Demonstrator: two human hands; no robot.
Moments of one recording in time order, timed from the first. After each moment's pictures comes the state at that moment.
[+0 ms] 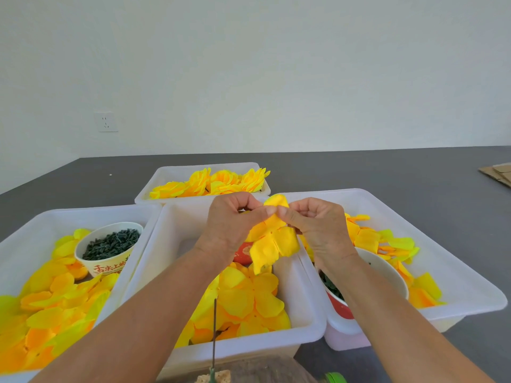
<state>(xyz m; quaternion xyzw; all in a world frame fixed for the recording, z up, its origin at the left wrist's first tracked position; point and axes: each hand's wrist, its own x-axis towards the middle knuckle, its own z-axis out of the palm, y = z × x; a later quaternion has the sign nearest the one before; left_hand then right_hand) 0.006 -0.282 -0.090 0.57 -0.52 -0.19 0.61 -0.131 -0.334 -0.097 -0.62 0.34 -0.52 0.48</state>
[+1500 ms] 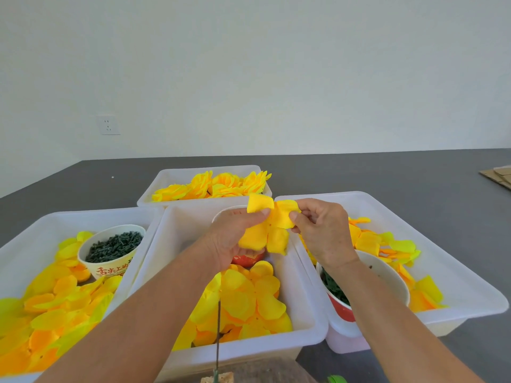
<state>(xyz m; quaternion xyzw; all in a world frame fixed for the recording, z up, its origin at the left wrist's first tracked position) 0.010 -0.281 -0.089 0.59 -0.37 -0.46 0.55 -0.134 -0.341 -0.100 -0.74 0.36 -0.51 0.26</state>
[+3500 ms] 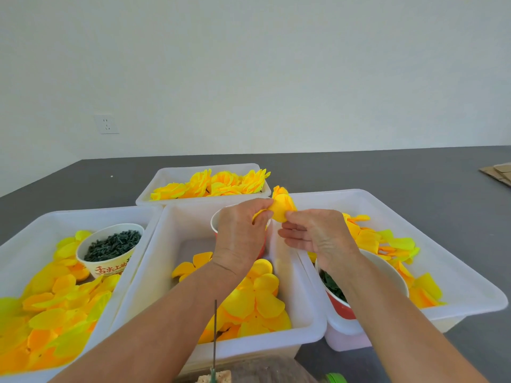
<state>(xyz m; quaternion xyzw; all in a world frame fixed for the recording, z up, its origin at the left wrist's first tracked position) -0.017 -0.279 -0.096 0.63 -0.55 0.04 0.55 -0.133 -0.333 -0.093 -0.53 0.37 -0.45 0.62</state>
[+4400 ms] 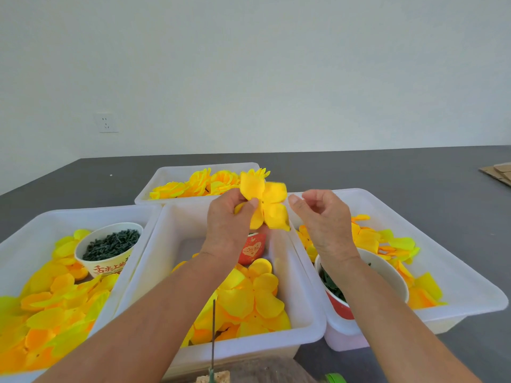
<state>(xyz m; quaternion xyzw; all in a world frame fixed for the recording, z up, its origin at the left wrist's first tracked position) -0.003 -0.282 -0.091 0.59 -0.46 -0.16 0.65 -0.131 -0.341 -0.098 -0.64 0.42 -0.53 0.37</state>
